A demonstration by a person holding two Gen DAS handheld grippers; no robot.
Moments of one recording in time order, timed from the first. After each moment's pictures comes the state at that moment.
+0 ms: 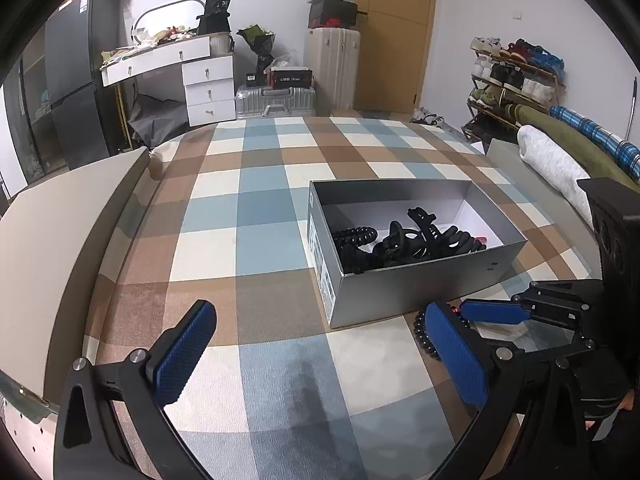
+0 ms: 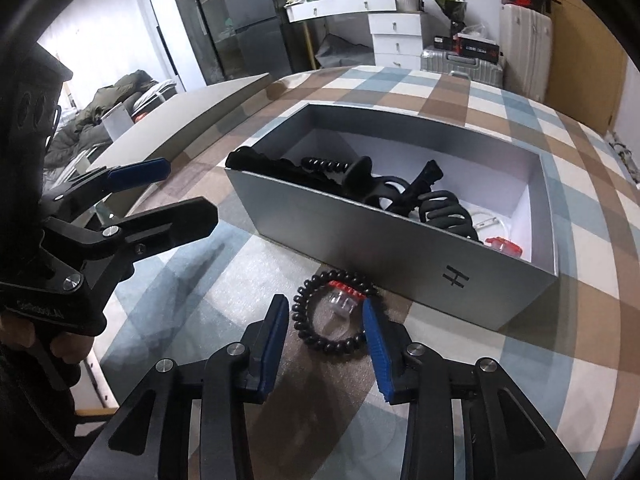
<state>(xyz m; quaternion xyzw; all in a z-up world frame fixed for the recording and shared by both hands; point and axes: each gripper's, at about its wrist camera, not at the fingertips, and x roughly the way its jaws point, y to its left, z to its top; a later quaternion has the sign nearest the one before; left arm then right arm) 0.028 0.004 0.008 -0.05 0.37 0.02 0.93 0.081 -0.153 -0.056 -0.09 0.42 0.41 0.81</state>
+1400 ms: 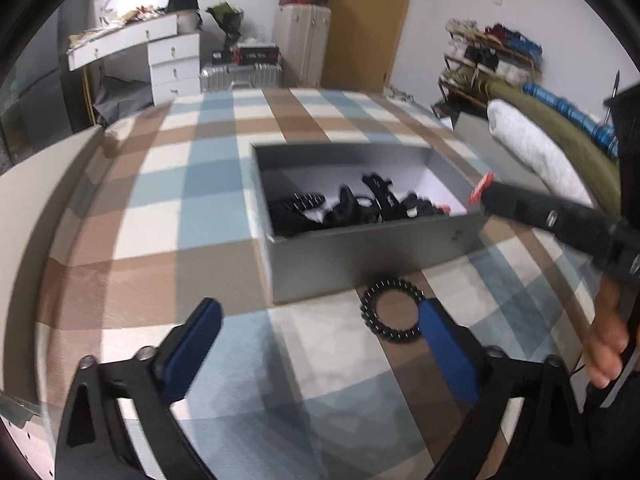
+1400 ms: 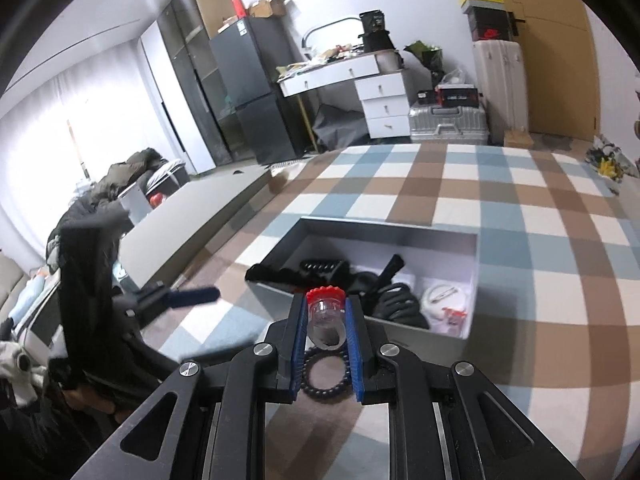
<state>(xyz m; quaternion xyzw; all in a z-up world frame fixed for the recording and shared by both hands) 0.038 -0.018 -0.010 -0.06 0.41 -0.05 0.91 0.091 -0.198 -0.001 0.02 0.33 0.42 0.84</state>
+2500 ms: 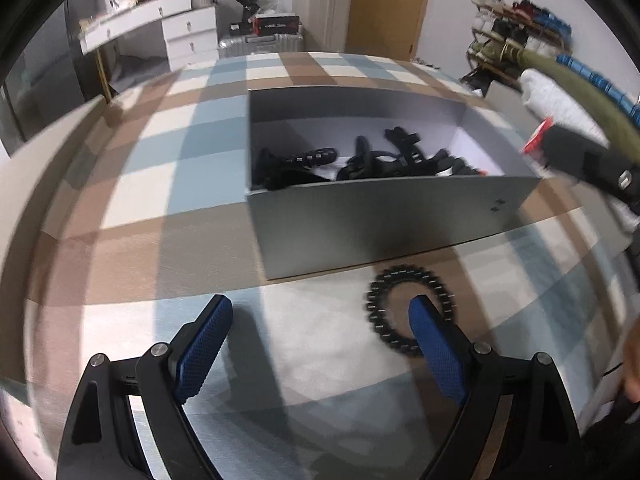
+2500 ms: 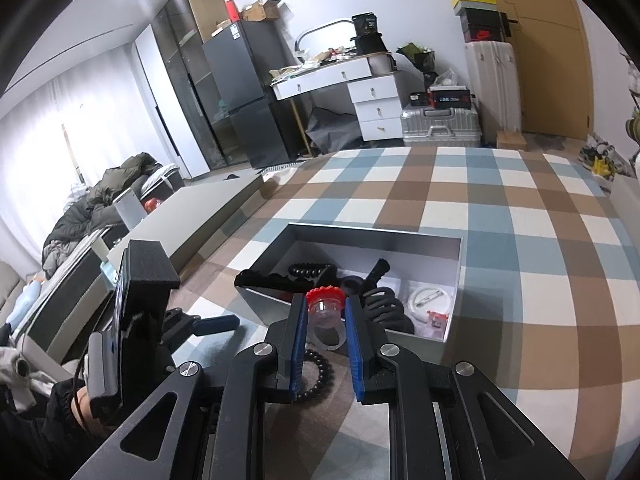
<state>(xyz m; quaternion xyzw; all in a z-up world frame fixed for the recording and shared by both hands) 0.045 -0.030 -0.031 -0.06 0.46 0.00 0.89 0.092 -0.206 0.002 0.02 0.33 0.42 0.85</state>
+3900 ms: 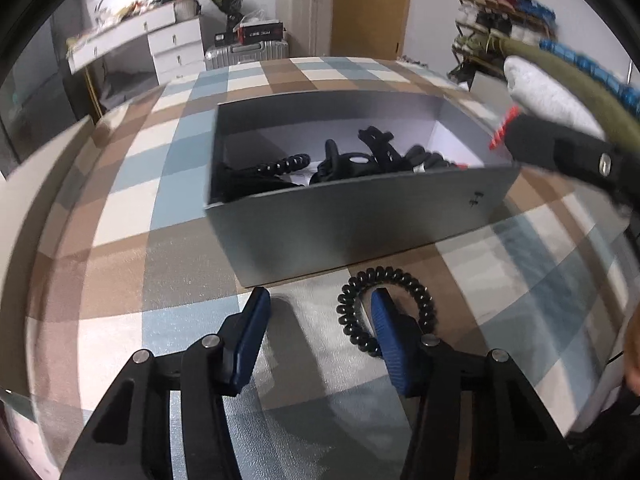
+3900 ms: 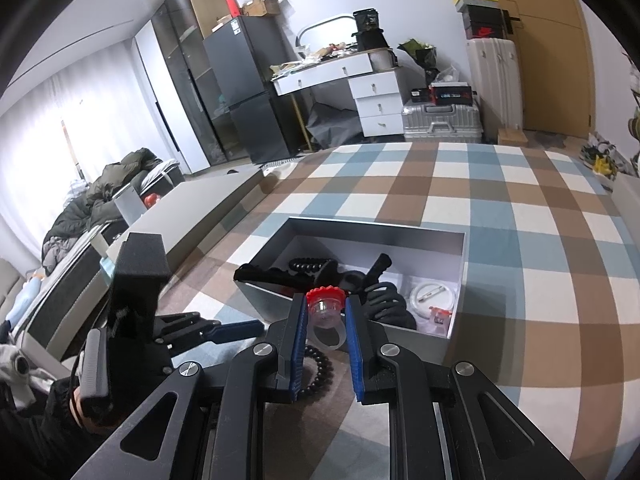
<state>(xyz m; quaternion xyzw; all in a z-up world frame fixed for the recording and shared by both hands) 0.048 -0.050 -0.031 0.00 0.45 0.00 0.89 0.094 -0.204 -0.001 0.02 0.34 0.42 0.84</state>
